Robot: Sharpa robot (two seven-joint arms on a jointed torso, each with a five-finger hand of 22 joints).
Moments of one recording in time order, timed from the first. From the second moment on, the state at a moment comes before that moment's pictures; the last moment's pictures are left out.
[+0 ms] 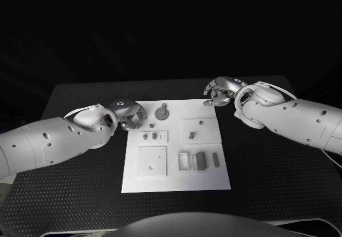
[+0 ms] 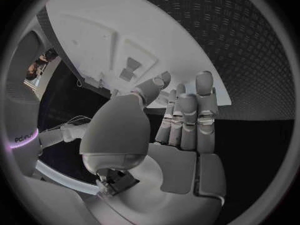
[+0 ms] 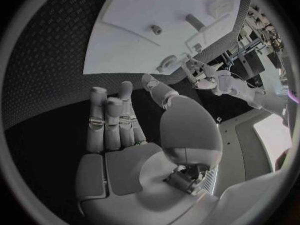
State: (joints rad) left arm 1.24 -0.77 -0.21 1.28 -1.58 -0.34 0.02; left_hand 1.24 -0.18 0.61 -0.25 0.10 0.86 0.14 0.25 0.46 1.13 0.10 0.07 0.25 1.23 -0.01 1.24 0.62 0.03 1.34 -0.11 0.34 1.31; right arm 1.23 -0.71 -0.03 1.27 -1.44 -0.30 -0.14; right_hand 1.07 -0.19 0.59 -0.19 0.05 0.84 0.15 0.24 0.49 1.17 0.04 0.42 1.03 1.19 -0.07 1.28 0.76 0.22 1.14 -0.02 0.87 1.31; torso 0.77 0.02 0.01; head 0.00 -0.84
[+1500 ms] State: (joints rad) left arm 1.25 -0.86 -0.16 1.30 -0.58 -0.33 0.24; left_hand 1.14 -0.16 0.56 -0.25 0.09 0.88 0.17 0.29 0.49 1.11 0.14 0.07 0.26 0.92 0.09 0.59 0.45 0.02 0.92 0.00 0.07 0.91; right arm 1.18 -0.75 -0.11 1.35 -1.61 -0.25 -0.03; right_hand 1.10 -0.17 0.60 -0.27 0.05 0.87 0.15 0.28 0.52 1.15 0.06 0.11 0.53 1.17 -0.02 1.28 0.77 0.22 1.13 -0.01 0.86 1.31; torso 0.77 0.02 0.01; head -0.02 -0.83
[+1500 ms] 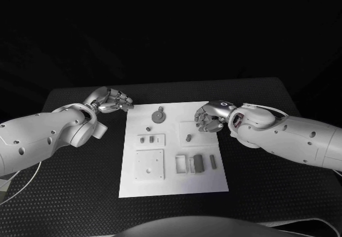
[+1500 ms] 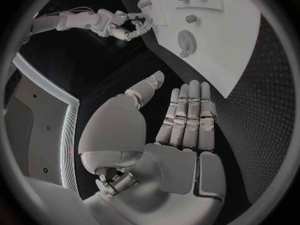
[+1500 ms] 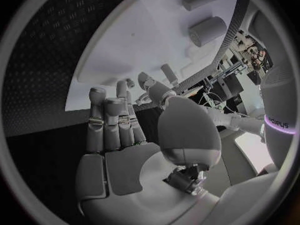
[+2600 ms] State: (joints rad) left arm 1.25 -0.86 -0.16 1.30 -0.57 -0.34 0.24; left_hand 1.14 -0.16 0.55 -0.25 0.09 0.88 0.17 0.29 0.49 1.11 0.14 0.07 0.26 0.92 0.10 0.58 0.46 0.02 0.92 0.00 0.07 0.90; right arm 1.17 -0.74 -0.11 1.38 -1.70 -0.26 -0.07; right_hand 1.11 -0.06 0.62 -0.28 0.05 0.94 0.14 0.30 0.48 1.12 0.10 0.08 0.24 1.24 0.01 1.16 0.68 0.19 1.16 -0.01 0.78 1.28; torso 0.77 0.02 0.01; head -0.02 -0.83
